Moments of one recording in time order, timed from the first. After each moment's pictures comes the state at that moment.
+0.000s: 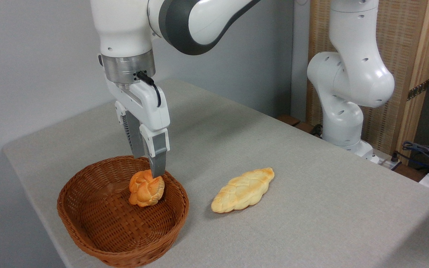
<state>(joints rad) -0.13 0.04 0.00 -1.80 -0.05 1.92 0.73</state>
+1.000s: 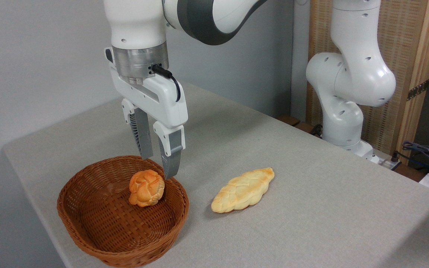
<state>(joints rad) -0.06 0.00 0.00 -1.80 -0.05 1.89 0.73</state>
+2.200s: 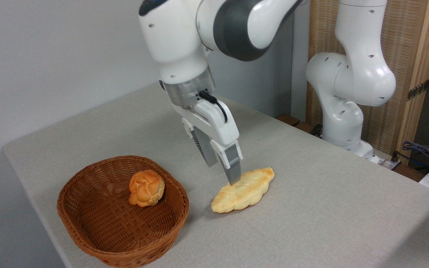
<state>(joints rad) -0.06 -0.14 0.04 -2.08 0.05 1.78 0.86</state>
